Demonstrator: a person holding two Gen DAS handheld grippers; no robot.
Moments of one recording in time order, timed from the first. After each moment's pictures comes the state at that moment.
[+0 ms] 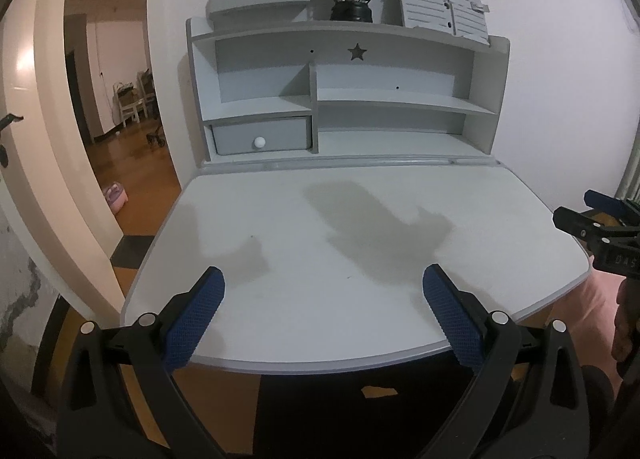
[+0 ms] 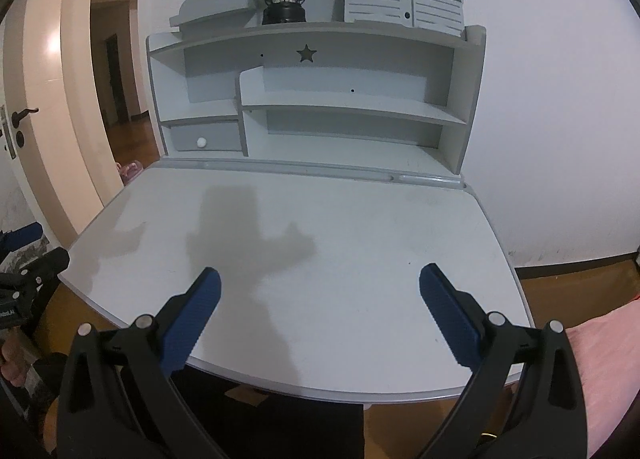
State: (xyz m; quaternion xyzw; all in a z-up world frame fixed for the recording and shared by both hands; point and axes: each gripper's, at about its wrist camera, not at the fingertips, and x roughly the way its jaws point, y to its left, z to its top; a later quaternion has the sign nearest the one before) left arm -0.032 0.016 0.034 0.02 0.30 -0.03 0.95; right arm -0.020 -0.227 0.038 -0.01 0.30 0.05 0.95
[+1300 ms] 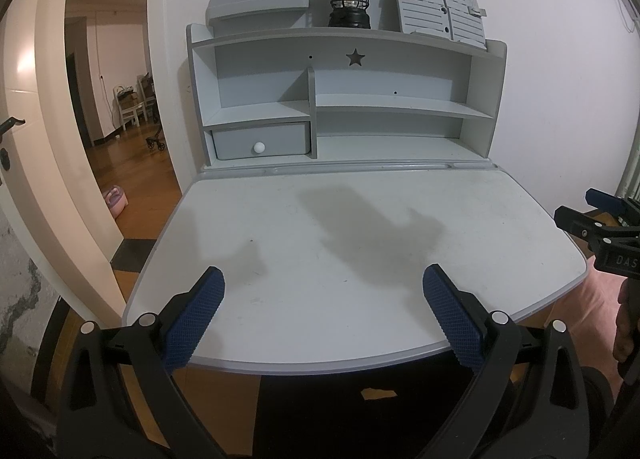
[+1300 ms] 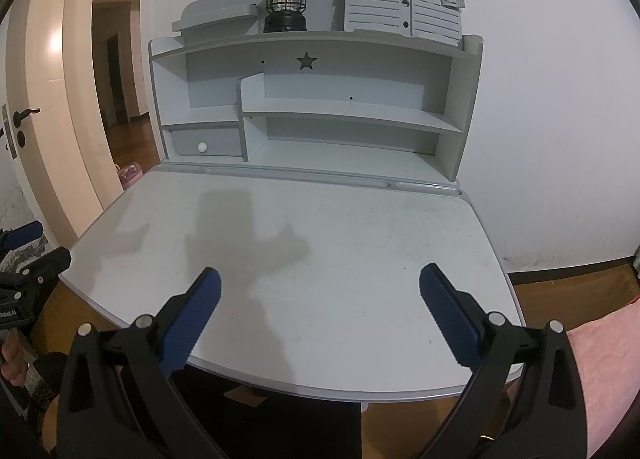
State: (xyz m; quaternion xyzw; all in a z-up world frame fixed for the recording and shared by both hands) left arm -0.038 0.014 0.039 0.02 0.29 -0.03 0.95; right arm -0.031 -0.230 0.045 -0.02 0.29 0.05 0.95
